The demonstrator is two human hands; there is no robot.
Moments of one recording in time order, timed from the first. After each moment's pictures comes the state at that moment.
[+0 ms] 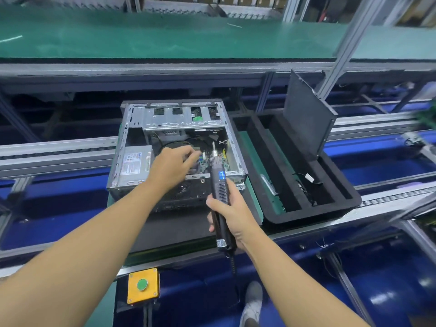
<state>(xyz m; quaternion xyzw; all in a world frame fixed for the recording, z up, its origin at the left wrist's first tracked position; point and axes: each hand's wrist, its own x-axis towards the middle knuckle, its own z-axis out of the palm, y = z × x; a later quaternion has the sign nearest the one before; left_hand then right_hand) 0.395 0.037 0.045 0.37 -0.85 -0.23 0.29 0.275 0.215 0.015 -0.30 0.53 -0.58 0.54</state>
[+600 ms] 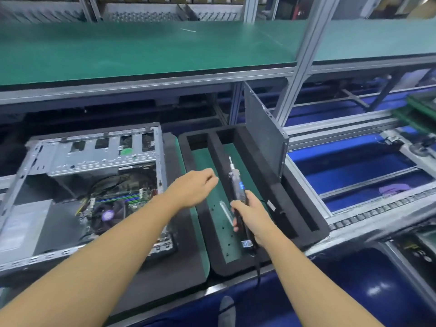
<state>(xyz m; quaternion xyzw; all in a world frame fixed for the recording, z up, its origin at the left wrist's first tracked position) 0.133 0.032 0.040 0.32 -0.91 -0.26 0.02 0.000 0.186 -0.013 -0.21 0.68 -0.51 0.48</state>
